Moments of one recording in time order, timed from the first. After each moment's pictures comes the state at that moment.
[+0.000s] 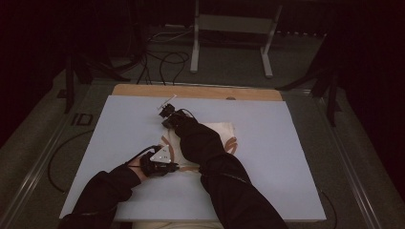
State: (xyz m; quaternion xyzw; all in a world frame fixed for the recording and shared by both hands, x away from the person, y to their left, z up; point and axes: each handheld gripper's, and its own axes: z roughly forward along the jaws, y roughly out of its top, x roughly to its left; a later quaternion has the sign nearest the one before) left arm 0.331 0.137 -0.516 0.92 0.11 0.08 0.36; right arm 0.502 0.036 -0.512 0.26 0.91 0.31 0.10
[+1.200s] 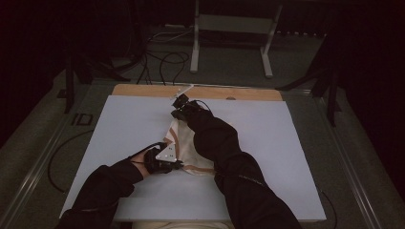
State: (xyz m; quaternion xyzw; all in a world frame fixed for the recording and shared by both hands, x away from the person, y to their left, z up) left arm 0.328 0.117 -0.482 0.93 0.06 0.09 0.34; right arm 0.489 -0.013 -0.451 0.26 0.89 0.35 0.12
